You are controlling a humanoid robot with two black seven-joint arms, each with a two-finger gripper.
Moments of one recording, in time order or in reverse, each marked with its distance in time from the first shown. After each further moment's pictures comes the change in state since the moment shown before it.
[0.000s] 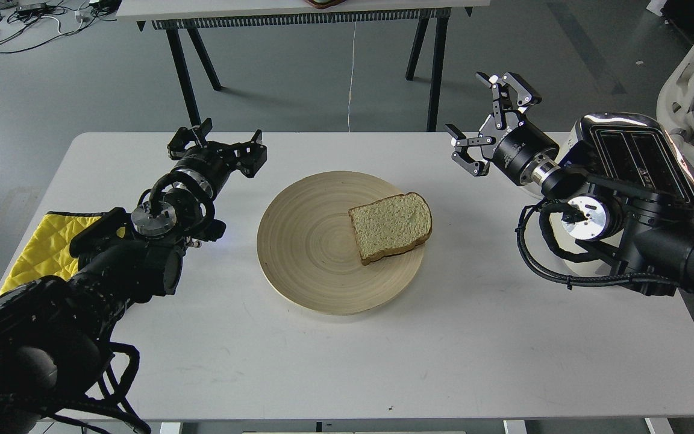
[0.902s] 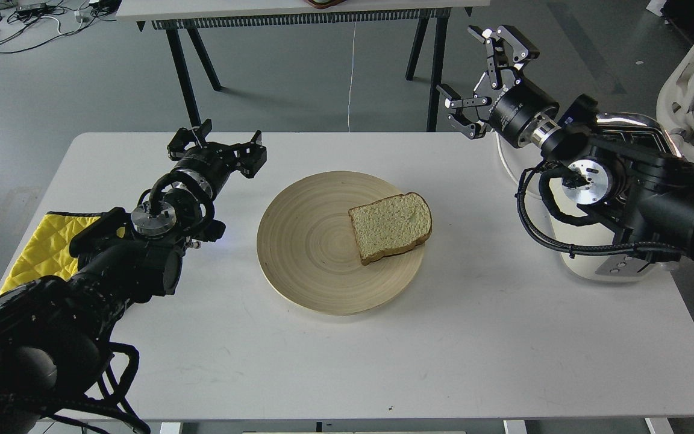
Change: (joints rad) left arm 0.000 0.001 0.003 0.000 0.000 0.006 -0.001; right arm 0.116 -0.010 0.006 0.011 -0.083 -0.050 0.000
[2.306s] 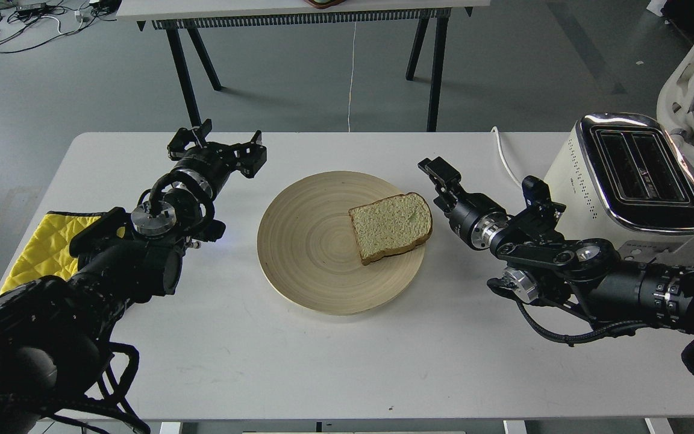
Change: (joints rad) left arm 0.000 0.000 0.000 -0.001 -0.001 0.000 0.000; right arm -0.167 0.118 -0.175 0.166 -0.468 -0.697 -0.044
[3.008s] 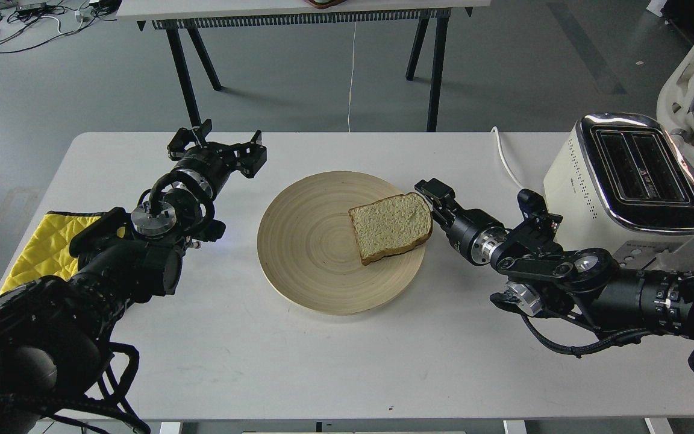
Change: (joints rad) left arm 0.000 0.000 0.000 0.000 0.000 0.000 0.000; right arm -0.001 -0.003 -0.062 0.028 -0.009 0.001 -0.014
